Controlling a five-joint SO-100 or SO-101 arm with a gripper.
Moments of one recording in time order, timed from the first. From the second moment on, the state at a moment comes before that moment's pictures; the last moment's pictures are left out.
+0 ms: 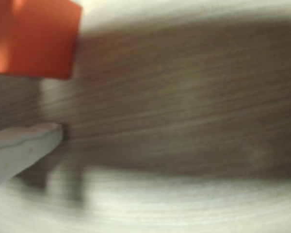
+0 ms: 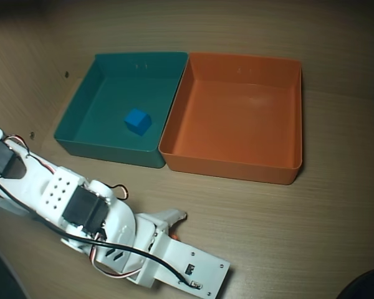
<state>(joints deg) 11.3 47.5 49.8 69.1 -88.6</state>
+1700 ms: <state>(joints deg) -4.9 75.3 49.4 75.6 -88.4</state>
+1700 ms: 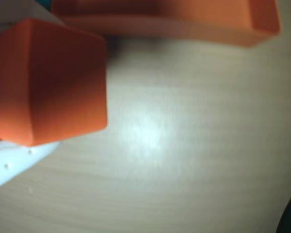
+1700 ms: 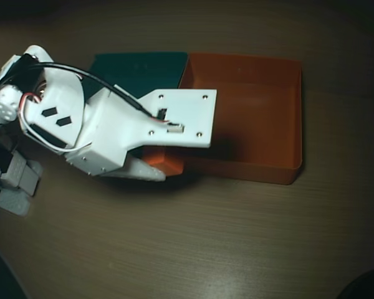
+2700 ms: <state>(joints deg) -22.4 37.2 10.9 75.7 -88.4</state>
